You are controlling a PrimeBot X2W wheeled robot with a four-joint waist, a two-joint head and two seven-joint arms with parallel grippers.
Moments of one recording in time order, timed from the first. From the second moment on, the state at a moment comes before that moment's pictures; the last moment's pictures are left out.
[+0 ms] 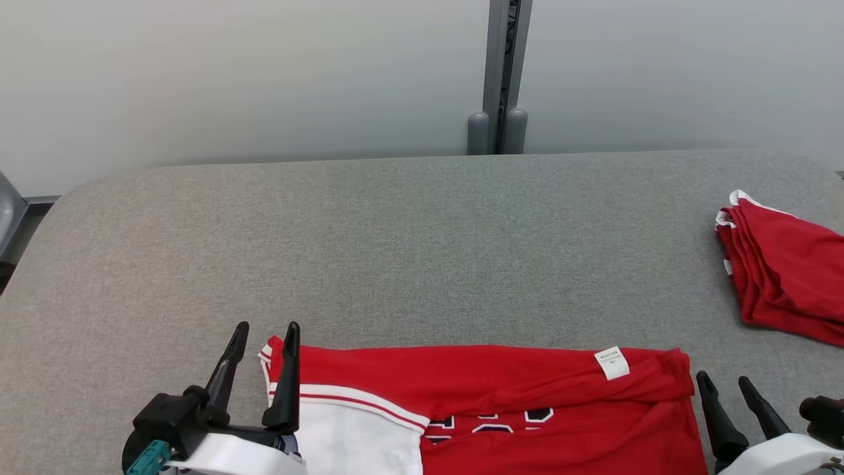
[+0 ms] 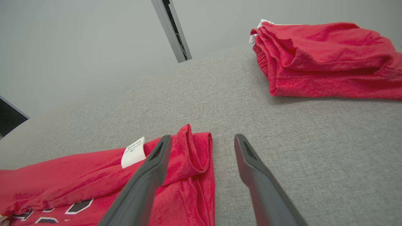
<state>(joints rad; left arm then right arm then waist) -0.01 0.23 -0.35 0.06 -0.54 0.14 -0.26 -0.07 -0.30 0.24 0.52 0.69 0.13 -0.26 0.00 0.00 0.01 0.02</state>
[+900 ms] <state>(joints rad) -0.02 0.09 -0.25 0.18 -0.39 -0.03 -0.26 -0.22 -0.28 0.38 0.76 0.94 0.13 -0.01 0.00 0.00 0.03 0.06</state>
